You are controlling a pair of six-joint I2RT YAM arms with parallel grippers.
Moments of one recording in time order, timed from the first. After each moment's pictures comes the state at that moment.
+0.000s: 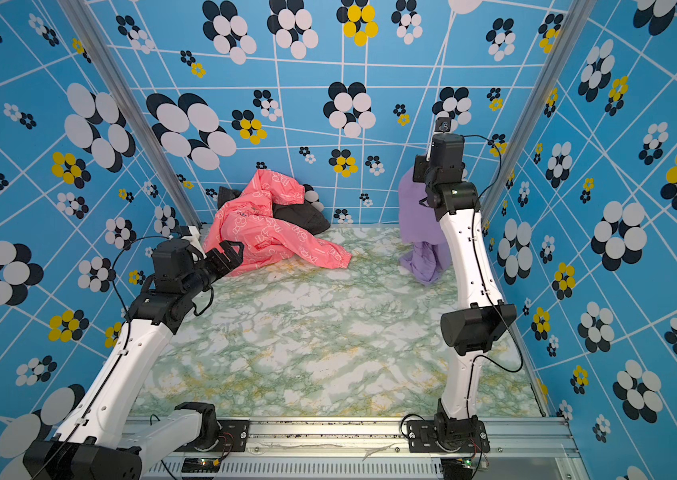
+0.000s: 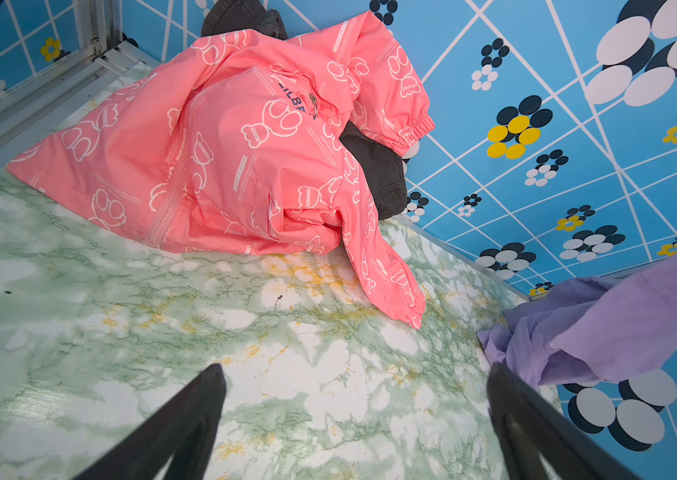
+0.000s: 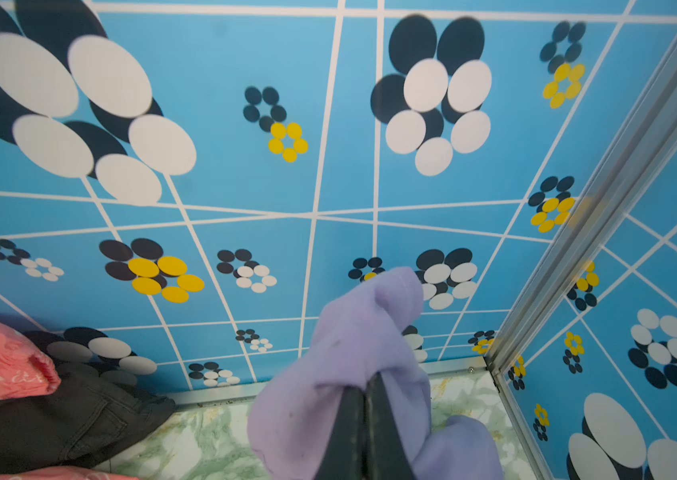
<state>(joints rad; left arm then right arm) -0.08 1.09 1.07 -0.40 0.10 -0.64 0.14 2.00 2.39 -0.66 0.28 0.02</state>
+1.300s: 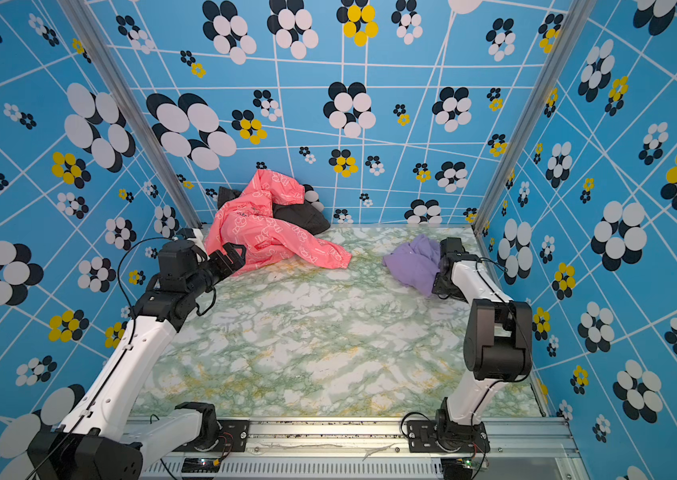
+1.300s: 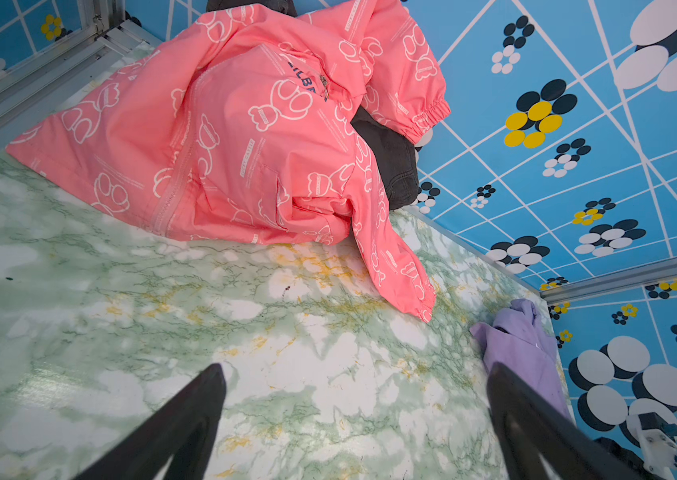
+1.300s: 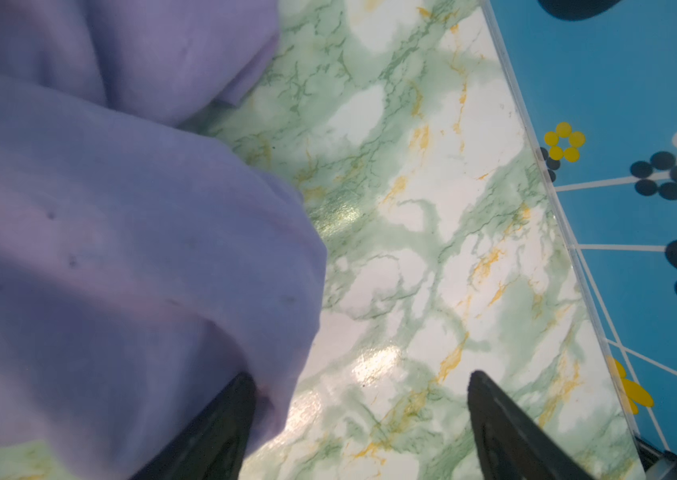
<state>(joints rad) -0.08 1.12 1.05 -0.39 0.10 -0.64 -0.07 1.73 1.29 -0.79 0.37 0.31</state>
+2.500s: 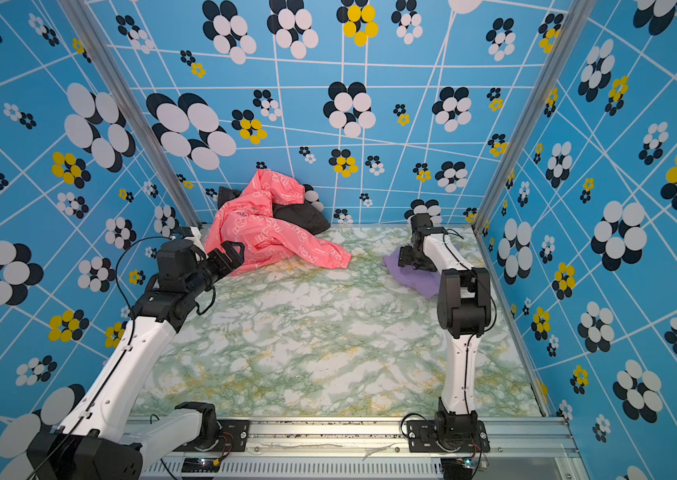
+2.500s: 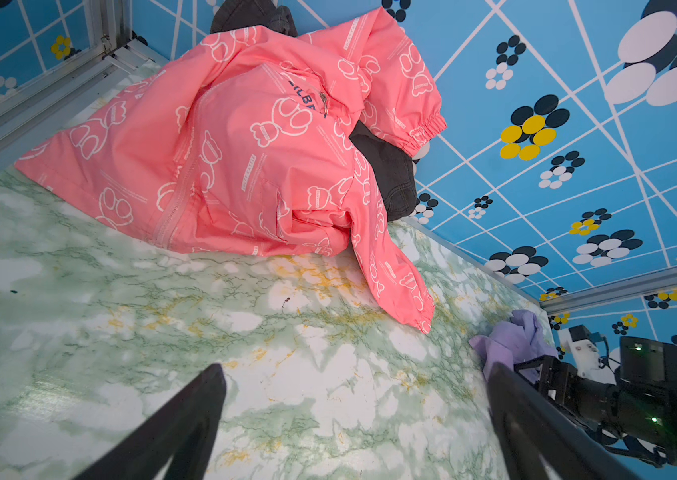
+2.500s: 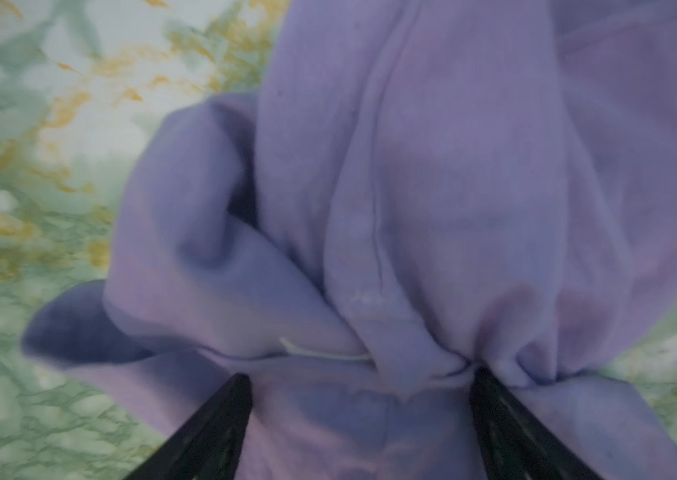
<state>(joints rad) -0.08 1.10 1.05 -0.37 0.08 -0.64 0.07 2.22 1.83 -0.85 0.09 0.22</state>
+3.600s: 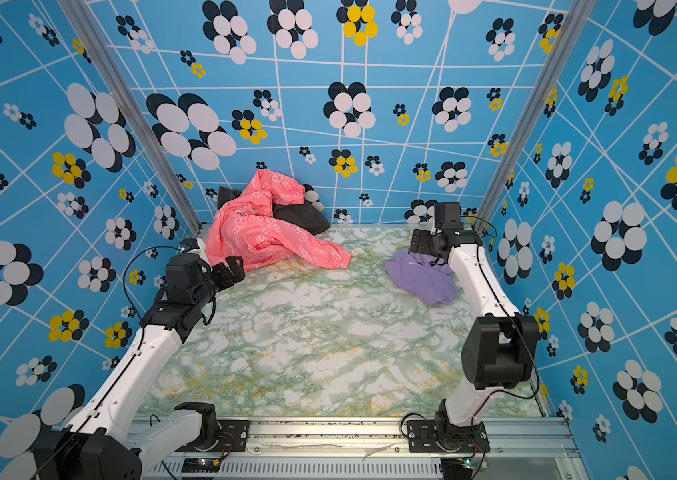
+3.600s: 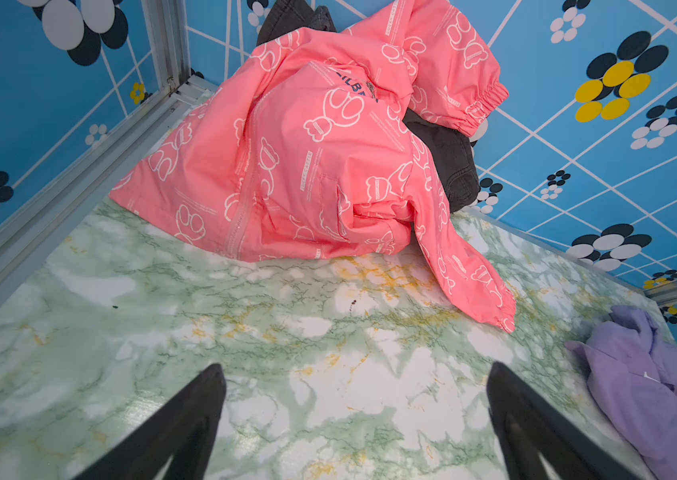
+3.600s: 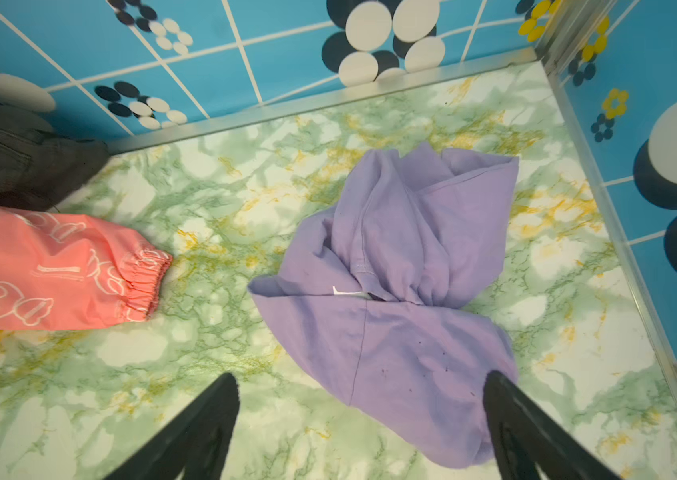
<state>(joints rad) -0.07 1.08 0.86 -0.23 -0.03 -0.44 0.04 1.63 1.50 -0.65 0.09 0.18</state>
